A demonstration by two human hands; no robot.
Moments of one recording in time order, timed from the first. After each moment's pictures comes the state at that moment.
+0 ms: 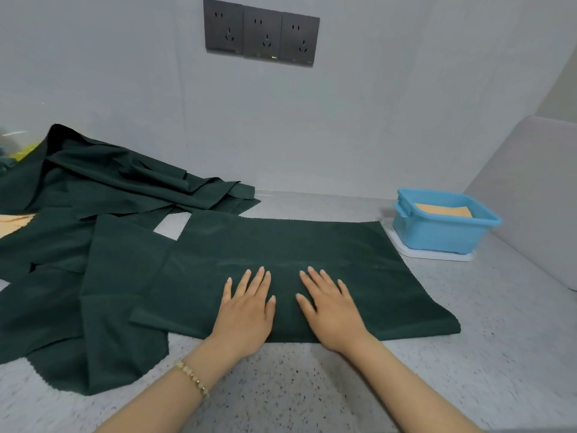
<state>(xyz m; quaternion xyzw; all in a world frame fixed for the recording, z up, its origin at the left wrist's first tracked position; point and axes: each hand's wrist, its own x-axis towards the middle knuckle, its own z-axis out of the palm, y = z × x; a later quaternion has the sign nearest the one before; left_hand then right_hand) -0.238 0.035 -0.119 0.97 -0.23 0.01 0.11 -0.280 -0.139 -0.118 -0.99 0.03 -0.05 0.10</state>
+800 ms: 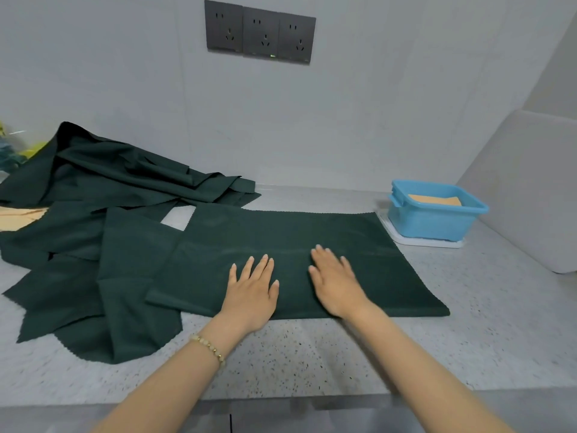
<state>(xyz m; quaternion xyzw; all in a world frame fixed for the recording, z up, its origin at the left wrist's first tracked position) -0.238 0.033 -0.117 0.96 -0.24 -0.01 0.11 -0.282 -0.140 -0.092 -0.99 0.06 -0.06 0.13</state>
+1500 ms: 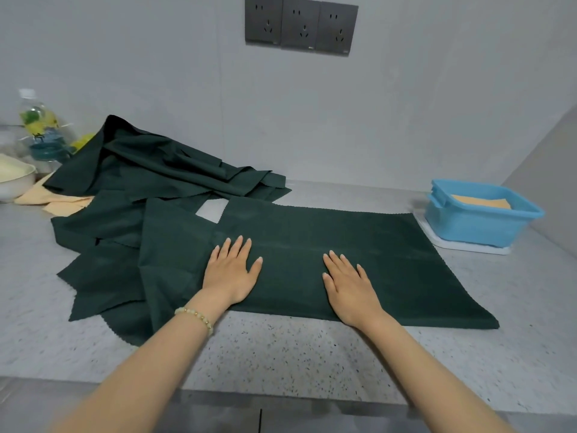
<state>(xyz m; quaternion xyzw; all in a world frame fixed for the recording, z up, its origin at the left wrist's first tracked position) -0.186 0.108 -0.116 0.99 -0.14 -0.01 0.10 -0.272 -0.115 -0.115 -0.99 0.04 -0.02 0.11</state>
